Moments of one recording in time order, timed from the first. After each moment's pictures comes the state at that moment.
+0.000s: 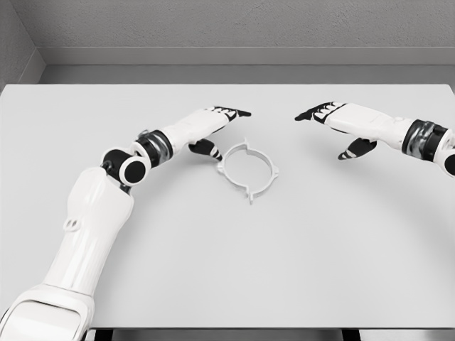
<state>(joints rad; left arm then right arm) -0.57 0.02 -0.25 -1.13 -0.85 -0.40 -0.51 -0.59 -0.63 0.44 -1.28 0.44 -0.55 0.55</state>
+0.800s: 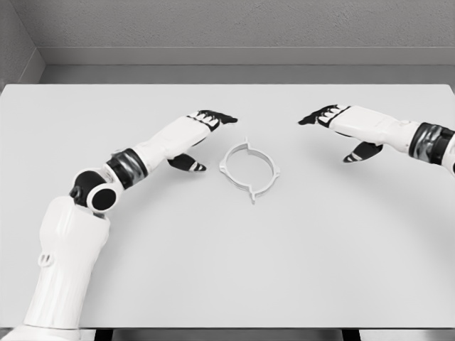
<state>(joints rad) -0.38 0.06 -0.10 -1.38 -0.83 -0.58 -0.51 -0.57 -0.68 0.43 -1.33 0.44 -0.56 0.55</state>
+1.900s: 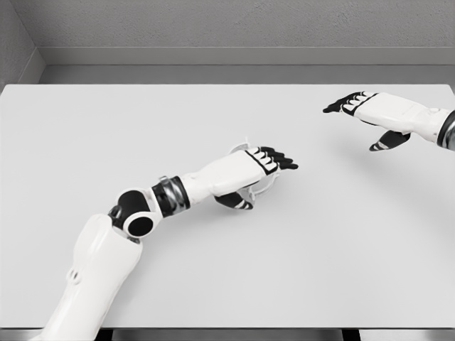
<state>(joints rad) -0.33 0.04 -0.34 -1.44 -0.77 -0.61 -0.51 -0.60 -0.76 0.43 -1.33 0.45 -0.55 0.54</state>
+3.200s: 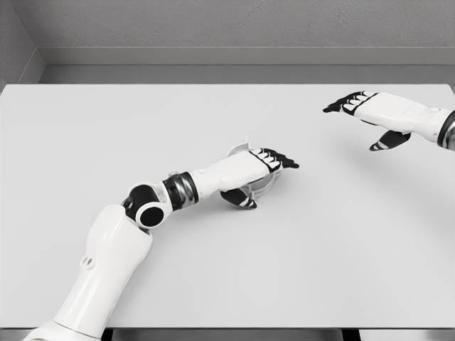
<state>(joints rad) -0.40 0.00 -0.35 -1.29 -0.78 -0.61 -0.51 -0.59 -0.76 0.43 -1.34 0.44 -0.55 0.54</state>
